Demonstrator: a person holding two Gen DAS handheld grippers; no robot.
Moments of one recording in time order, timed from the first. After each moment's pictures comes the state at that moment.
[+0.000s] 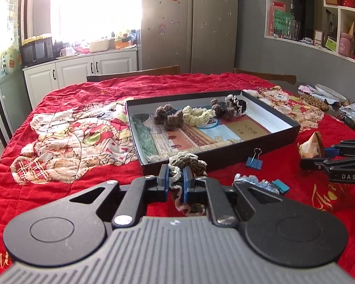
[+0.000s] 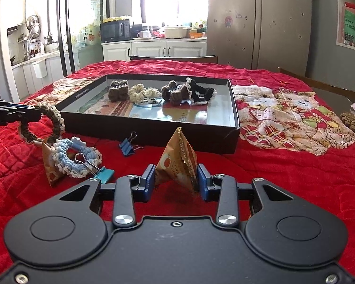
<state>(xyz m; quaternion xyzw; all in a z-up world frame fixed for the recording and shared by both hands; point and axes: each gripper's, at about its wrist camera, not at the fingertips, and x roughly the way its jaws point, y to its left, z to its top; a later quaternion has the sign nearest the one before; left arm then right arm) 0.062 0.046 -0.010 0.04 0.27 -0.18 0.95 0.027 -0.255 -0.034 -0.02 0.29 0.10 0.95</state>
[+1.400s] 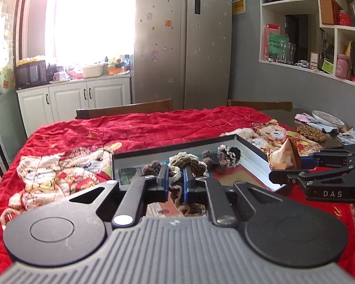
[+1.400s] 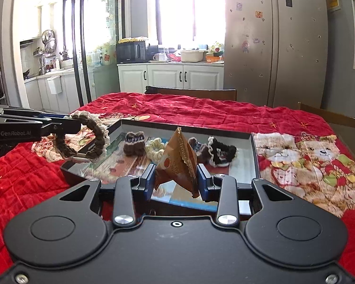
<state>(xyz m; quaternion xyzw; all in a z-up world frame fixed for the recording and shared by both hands) 0.112 0.012 0.035 0.04 0.21 -0.19 0.96 0.085 -0.230 0.025 -0.02 0.24 0.14 0.96</state>
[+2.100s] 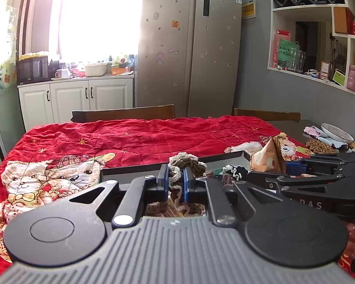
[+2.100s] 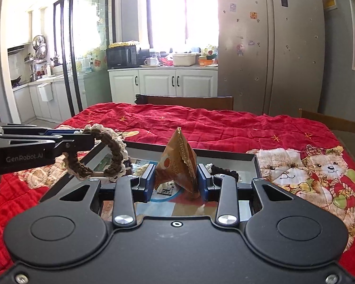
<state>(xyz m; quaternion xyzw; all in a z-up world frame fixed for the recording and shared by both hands) 0.165 -0.011 0.032 0.01 0.21 -0.18 0.96 0.156 -0.215 0.031 -0.01 0.23 0.12 0.97</state>
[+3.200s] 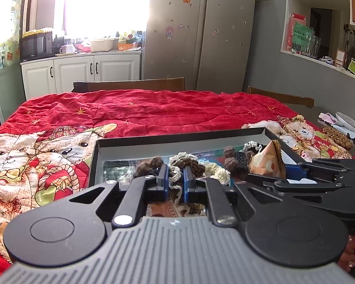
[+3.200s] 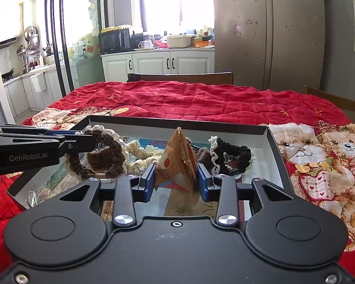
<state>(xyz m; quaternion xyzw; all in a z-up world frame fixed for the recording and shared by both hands) 0.202 -0.014 -0.014 0.00 0.26 -0.16 0.95 0.203 -0.205 -0.027 -0.01 0.27 0.11 0.96</state>
